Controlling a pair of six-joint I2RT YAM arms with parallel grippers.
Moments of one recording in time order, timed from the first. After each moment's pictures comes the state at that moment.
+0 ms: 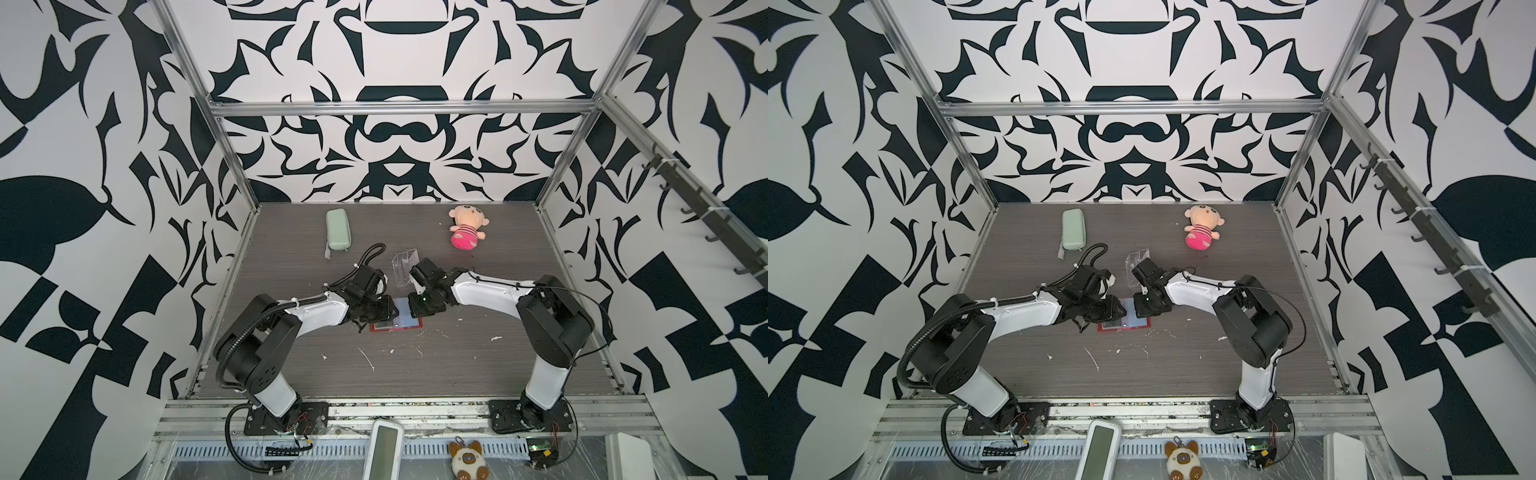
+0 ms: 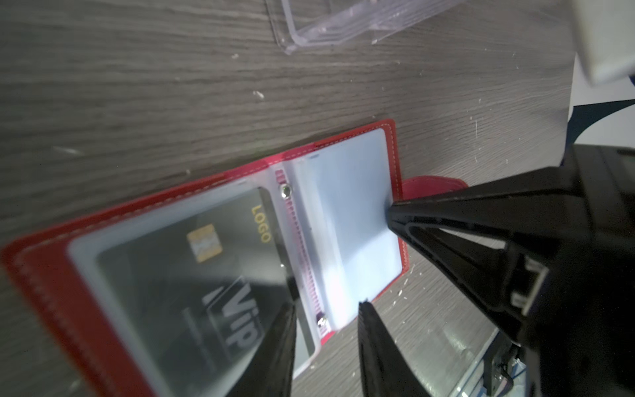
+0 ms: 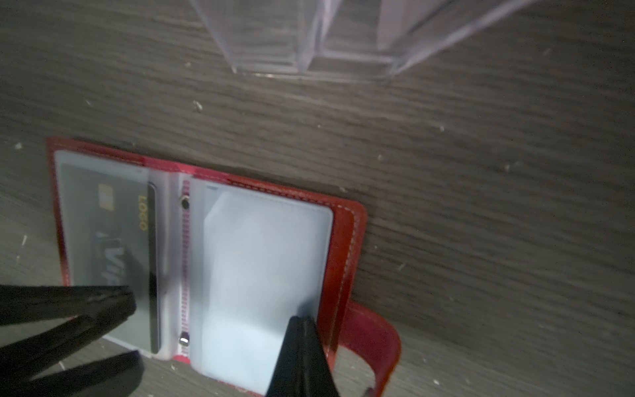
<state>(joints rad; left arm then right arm) -0.67 1.64 0.79 -0.12 0.39 -0.66 0.71 1.81 1.11 -0.51 -0.12 0.51</state>
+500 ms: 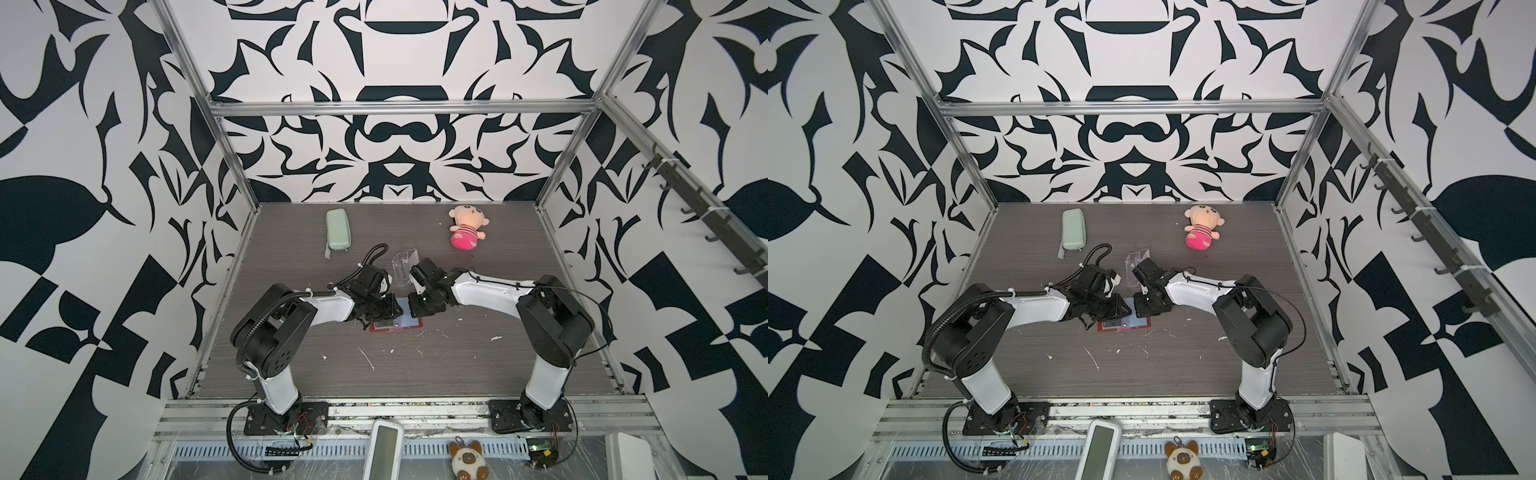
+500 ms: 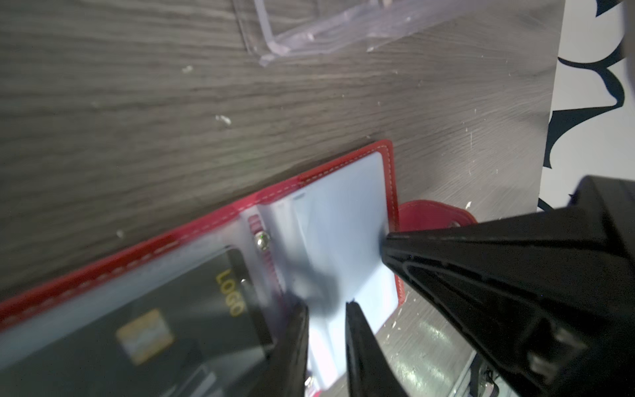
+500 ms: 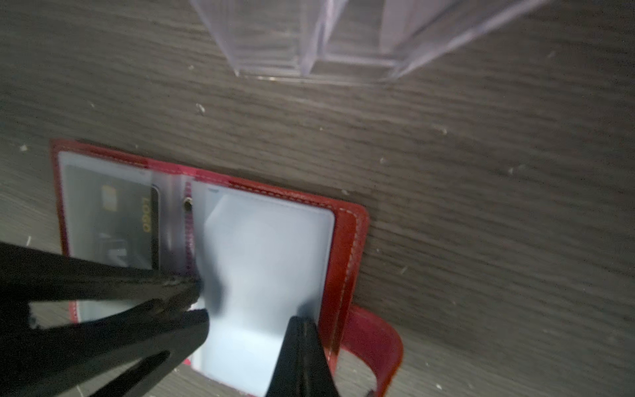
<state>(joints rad) -0.67 1.74 0.82 -0.02 0.44 -0.69 0.71 1.81 1.10 -0.50 -0.13 0.51</state>
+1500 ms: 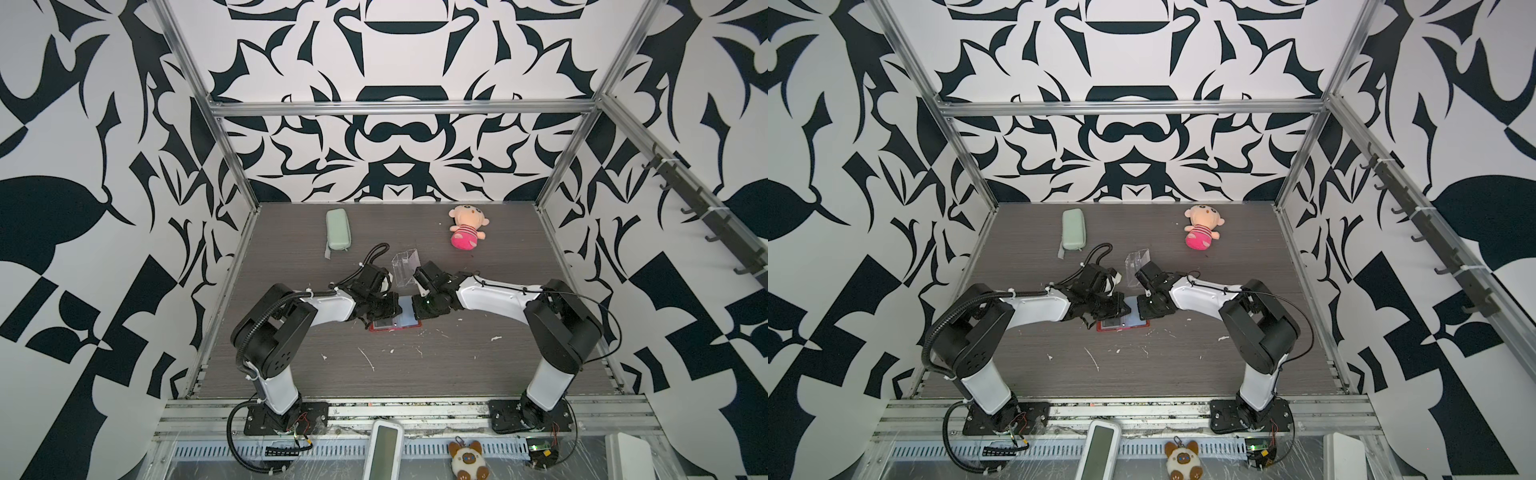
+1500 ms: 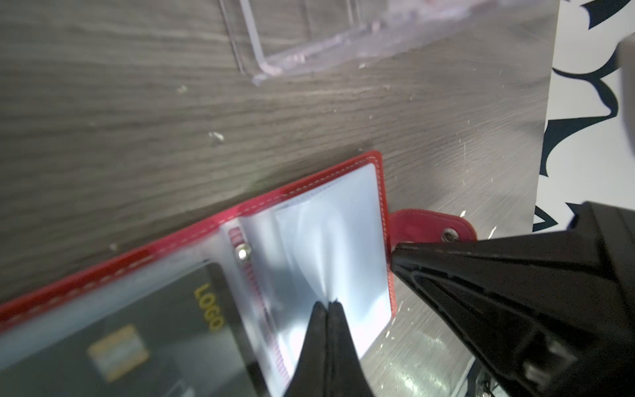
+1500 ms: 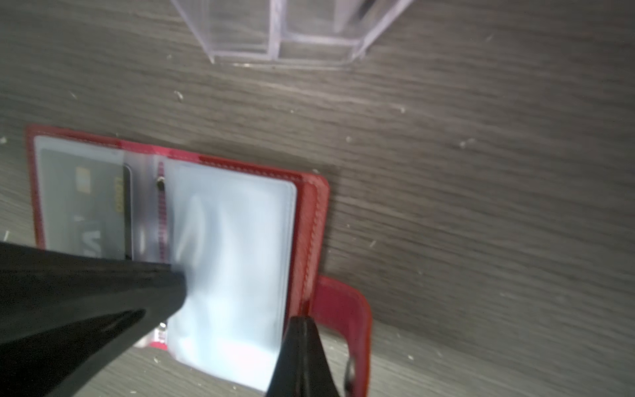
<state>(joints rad) -0.67 1.73 0.83 -0.01 0.41 -0.71 0.71 1.75 1.04 -0.48 -0.07 0.52</state>
